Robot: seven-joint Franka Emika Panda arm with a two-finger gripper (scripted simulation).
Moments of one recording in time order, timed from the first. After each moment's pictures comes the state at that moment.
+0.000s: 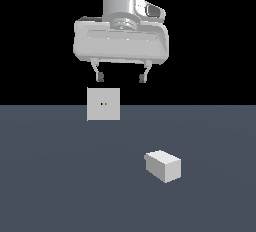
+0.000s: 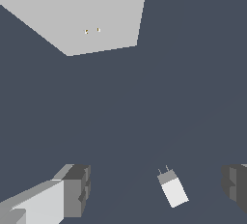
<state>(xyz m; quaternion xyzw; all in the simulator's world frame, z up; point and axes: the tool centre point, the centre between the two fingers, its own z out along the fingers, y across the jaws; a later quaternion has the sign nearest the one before) -0.017 0.014 0.157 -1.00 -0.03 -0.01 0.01</state>
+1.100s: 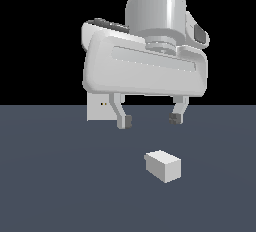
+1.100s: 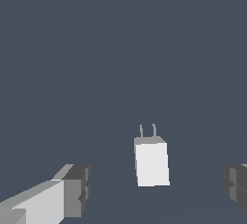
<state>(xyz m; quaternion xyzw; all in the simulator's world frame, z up) -0.105 -0.037 0.076 -0.98 -0.22 -0.01 0.00</state>
